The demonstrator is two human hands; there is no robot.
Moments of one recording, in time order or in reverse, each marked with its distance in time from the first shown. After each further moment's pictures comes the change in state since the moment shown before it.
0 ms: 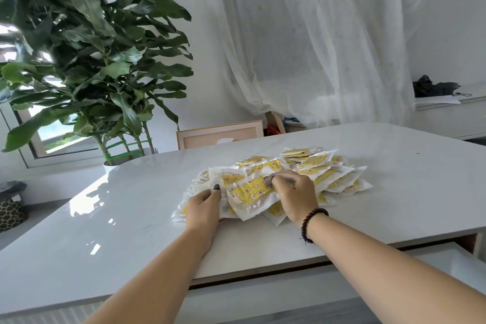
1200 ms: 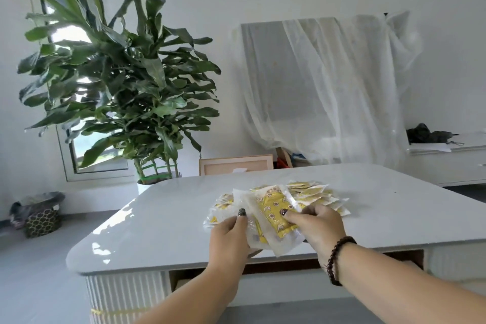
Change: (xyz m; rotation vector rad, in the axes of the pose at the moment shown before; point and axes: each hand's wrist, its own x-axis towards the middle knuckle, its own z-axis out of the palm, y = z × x) left_hand -0.216 0.100 -0.037 -0.138 -0.088 0.013; right_hand -0.136 -0.153 -0.065 0.058 0.052 0.299
